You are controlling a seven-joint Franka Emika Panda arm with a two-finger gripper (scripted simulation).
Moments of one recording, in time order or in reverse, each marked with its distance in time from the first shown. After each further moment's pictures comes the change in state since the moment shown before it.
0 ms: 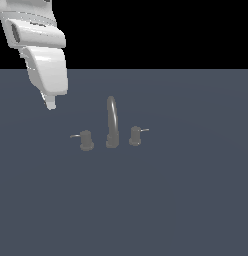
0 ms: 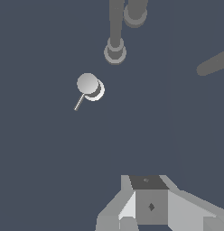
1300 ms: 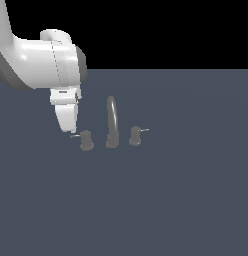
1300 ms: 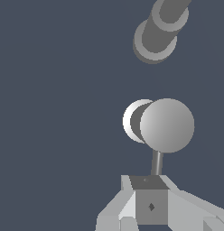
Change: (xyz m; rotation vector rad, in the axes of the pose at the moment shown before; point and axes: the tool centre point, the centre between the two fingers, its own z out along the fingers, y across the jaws) arm 0.074 -0.096 0.126 -0.005 0.028 0.425
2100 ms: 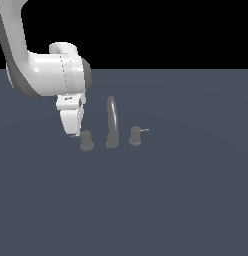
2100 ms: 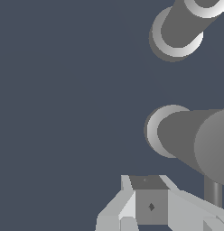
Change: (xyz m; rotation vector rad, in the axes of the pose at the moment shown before) arm 0.012 -0.023 0.023 0.000 0.002 0.087
